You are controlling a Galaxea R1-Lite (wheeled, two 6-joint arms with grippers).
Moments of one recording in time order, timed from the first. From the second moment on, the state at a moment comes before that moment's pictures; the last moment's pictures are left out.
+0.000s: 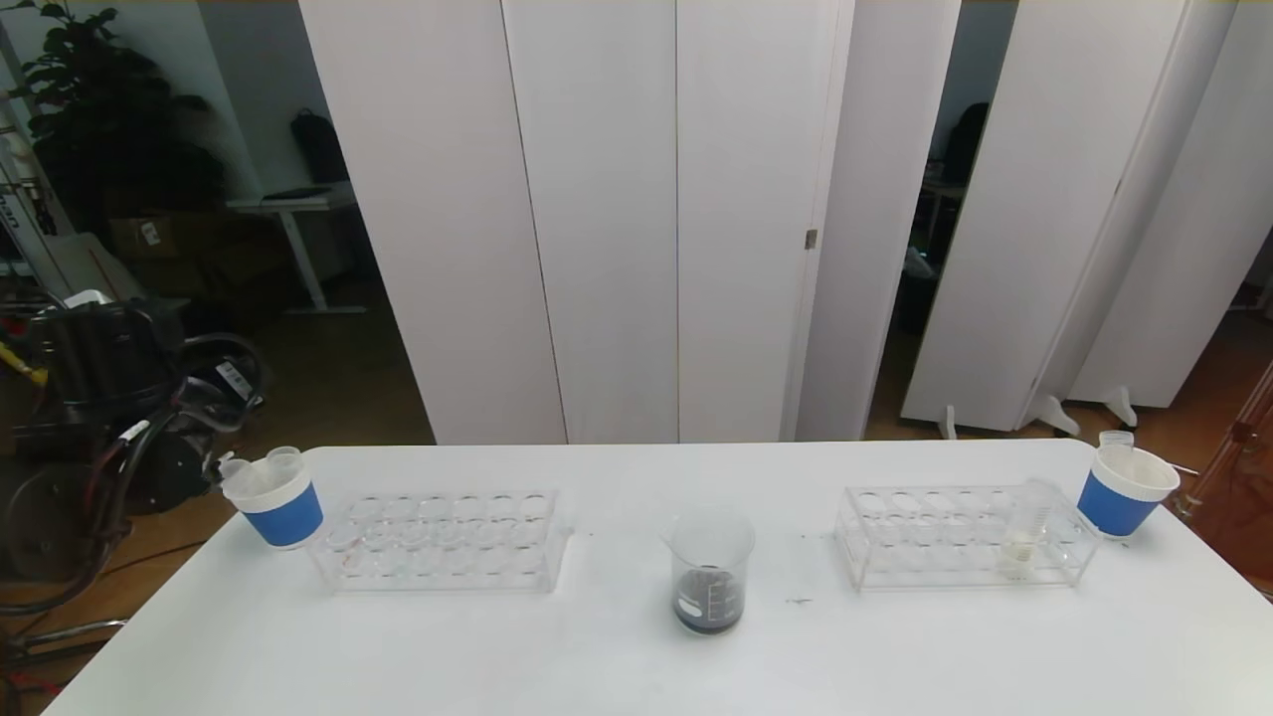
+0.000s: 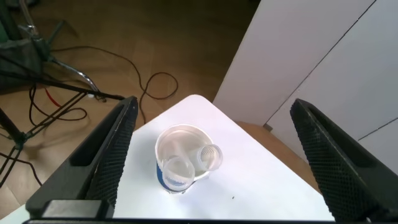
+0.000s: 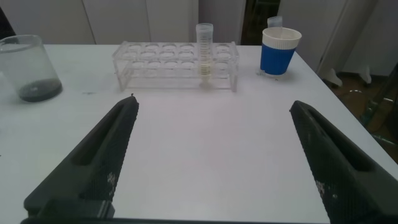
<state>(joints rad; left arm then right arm) 0.11 1.75 -0.81 -0.74 0.54 -0.36 0.00 0.00 0.00 0.00 -0.01 0.03</state>
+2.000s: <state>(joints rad) 0.00 0.03 -0.16 0.15 0.00 -0.01 0.00 0.00 0.00 0.00 -0.01 0.03</state>
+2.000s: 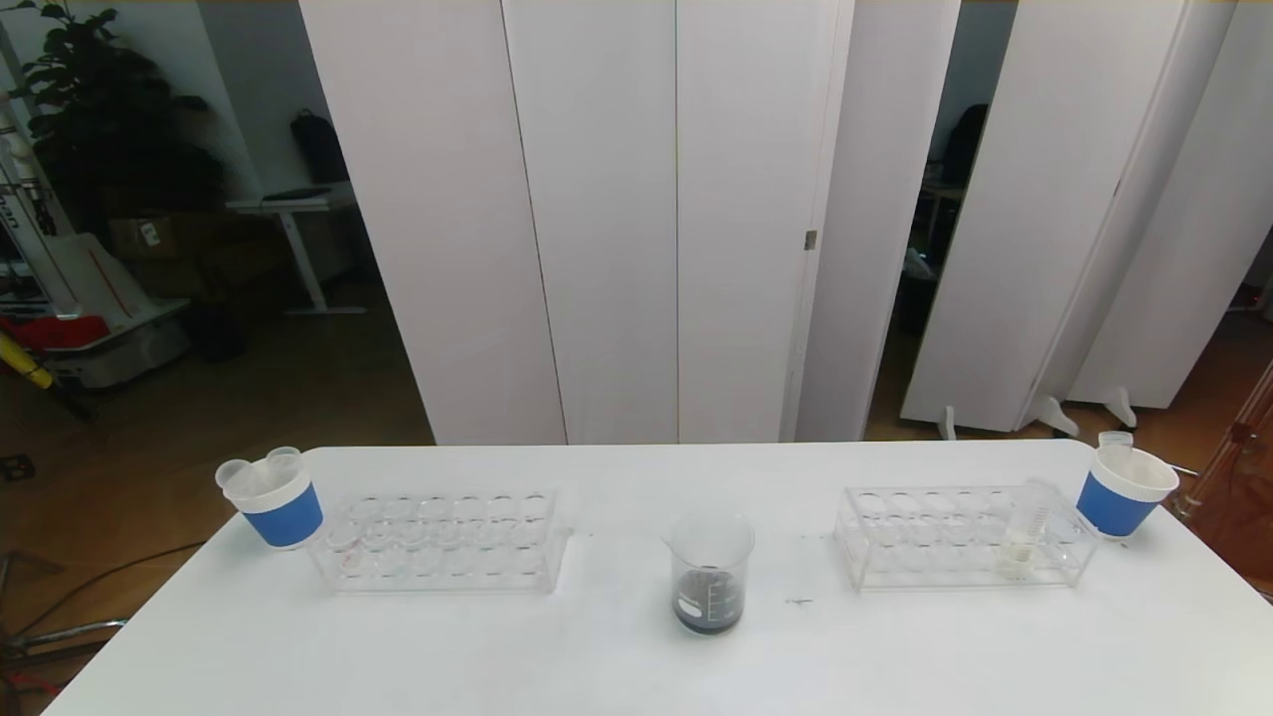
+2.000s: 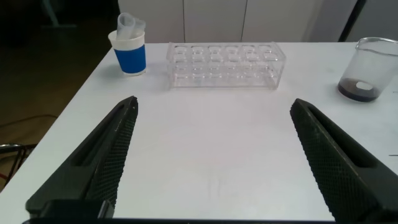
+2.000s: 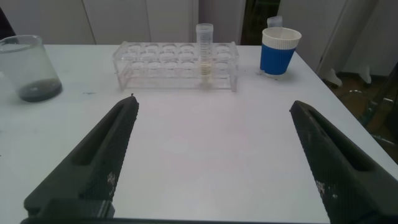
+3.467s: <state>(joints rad) 0.00 0.00 -0.02 0.05 0.00 0.01 0.00 0.00 0.00 0.00 -0.01 0.03</state>
